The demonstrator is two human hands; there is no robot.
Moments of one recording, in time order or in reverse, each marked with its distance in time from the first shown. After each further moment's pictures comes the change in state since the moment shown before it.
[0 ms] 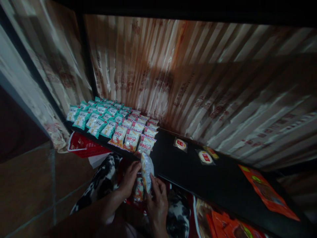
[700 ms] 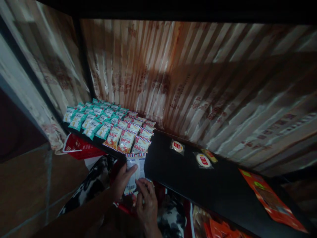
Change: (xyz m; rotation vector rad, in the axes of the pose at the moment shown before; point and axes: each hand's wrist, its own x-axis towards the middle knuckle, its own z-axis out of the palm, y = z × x) left_hand 0.006 -0.003 0.012 -0.133 -0.098 -0.041; right_hand 0.014 0.004 -0.005 0.043 -0.105 -0.223
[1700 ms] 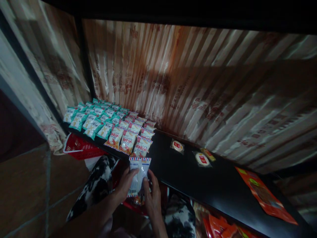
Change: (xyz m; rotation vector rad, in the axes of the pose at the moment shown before) left_hand -0.010 -0.005 -0.005 0.055 0.110 -0.051; right_hand 0.013 0.004 0.007 0.360 0.037 0.591
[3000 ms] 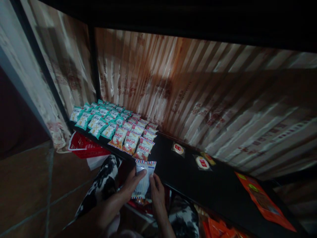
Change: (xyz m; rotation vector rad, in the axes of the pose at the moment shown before) left_hand -0.010 -0.002 0.007 -0.029 -0.114 -0.007; right_hand 0.010 -0.017 -0.006 0.213 -0.020 0.275
